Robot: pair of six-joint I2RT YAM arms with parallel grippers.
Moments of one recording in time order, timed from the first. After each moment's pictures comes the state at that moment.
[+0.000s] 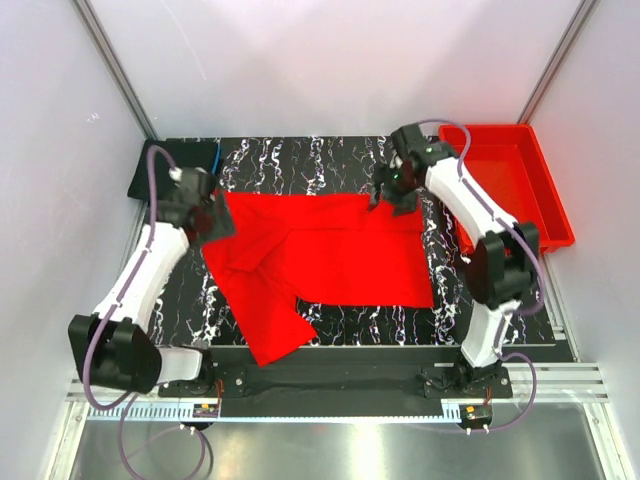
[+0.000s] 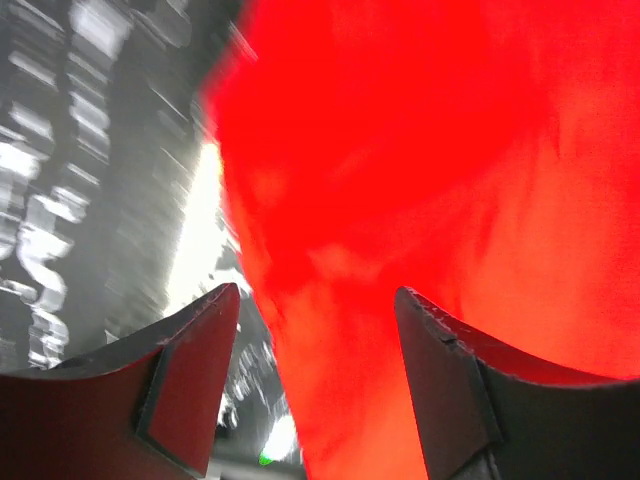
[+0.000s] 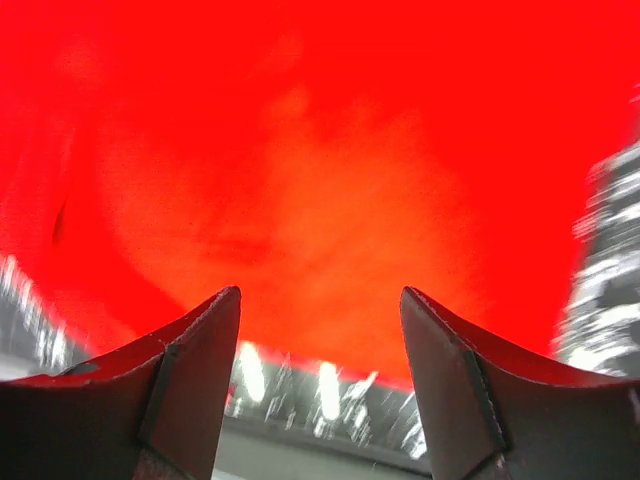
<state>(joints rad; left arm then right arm) -0.12 1.33 1.21 -0.86 -0.20 -0.44 0.31 1.93 1.79 -0.98 -0.12 0.45</state>
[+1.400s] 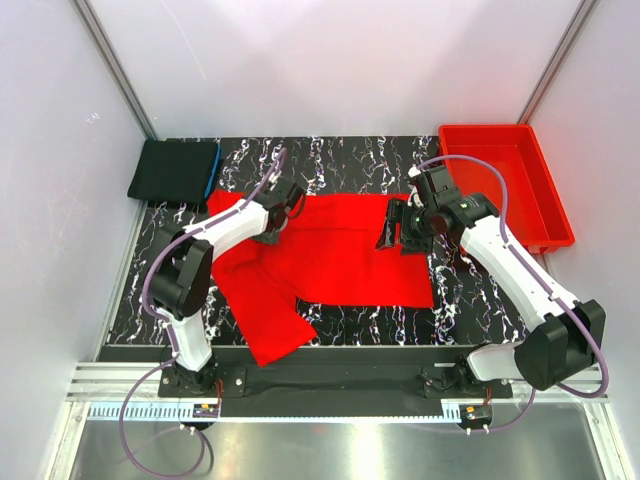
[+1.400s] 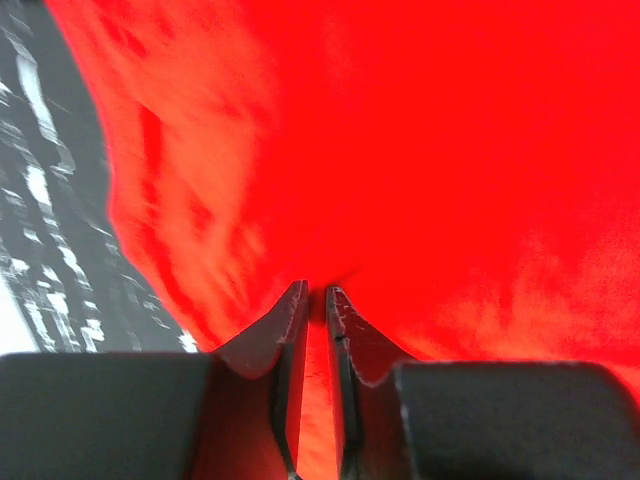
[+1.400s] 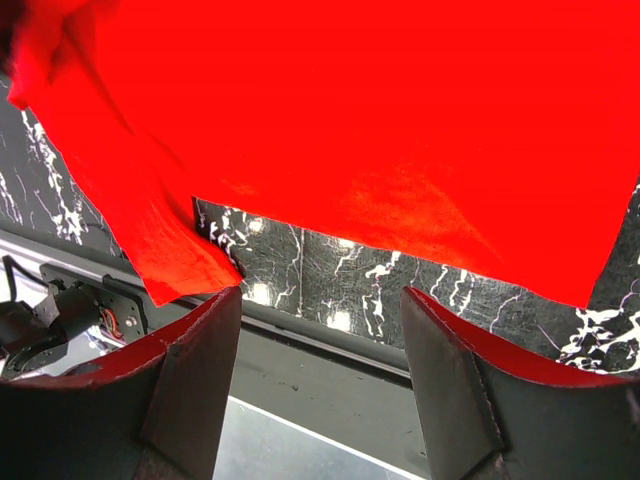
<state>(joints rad) -0.51 1.83 1.29 -0.72 -0.51 -0.21 0.41 1.36 1.26 -0.90 -0.22 0.51</state>
